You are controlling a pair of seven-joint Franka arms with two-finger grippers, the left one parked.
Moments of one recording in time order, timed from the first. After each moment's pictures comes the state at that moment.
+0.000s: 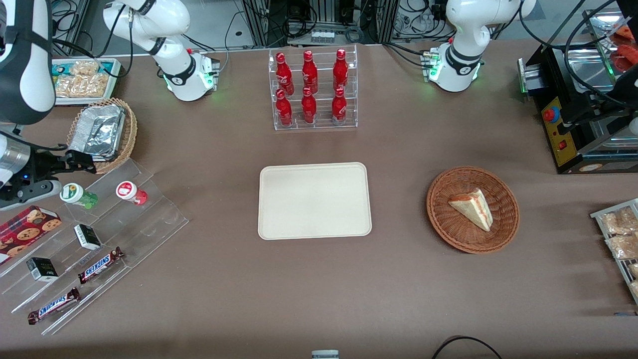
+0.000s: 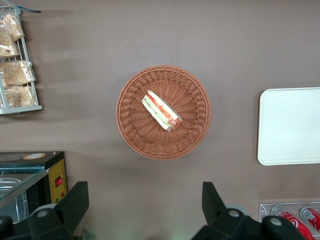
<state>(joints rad) -0.04 0.07 -0.13 -1.77 -0.05 1.70 -0.55</state>
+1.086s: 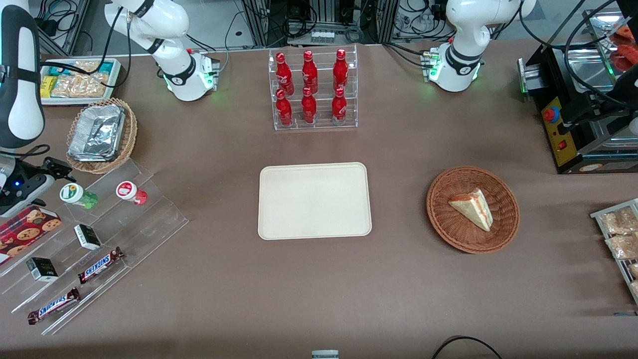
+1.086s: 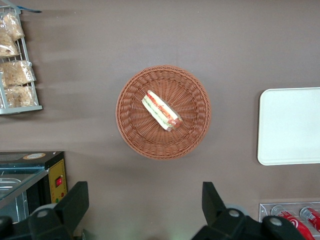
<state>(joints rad) -0.20 0.10 -0.13 -1.95 -0.03 2.02 -1.09</state>
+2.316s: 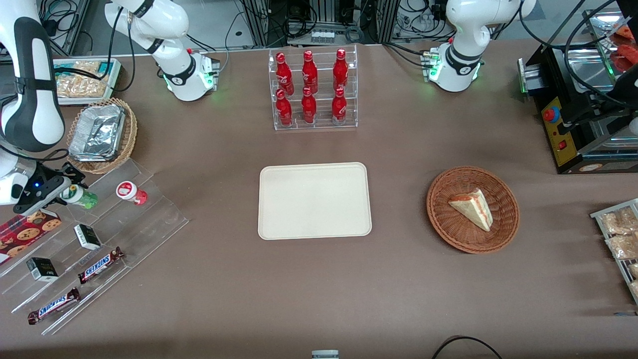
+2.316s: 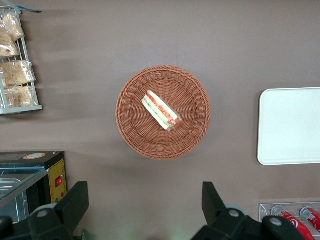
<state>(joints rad) -0.22 0.10 -0.13 -2.07 -0.01 2.17 -1.10</state>
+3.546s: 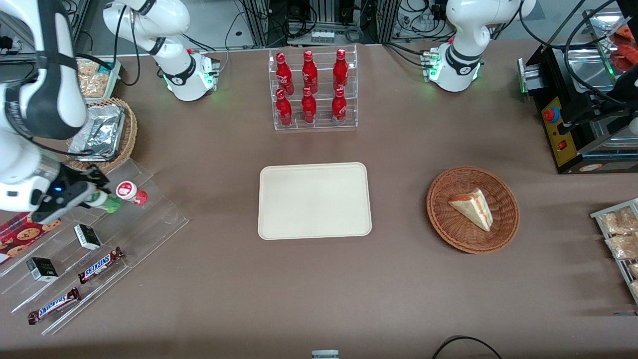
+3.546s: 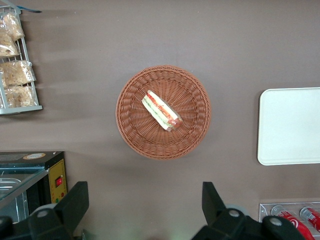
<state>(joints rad) 0.04 0.07 -0.11 -1.91 -0.01 1.97 -0.72</state>
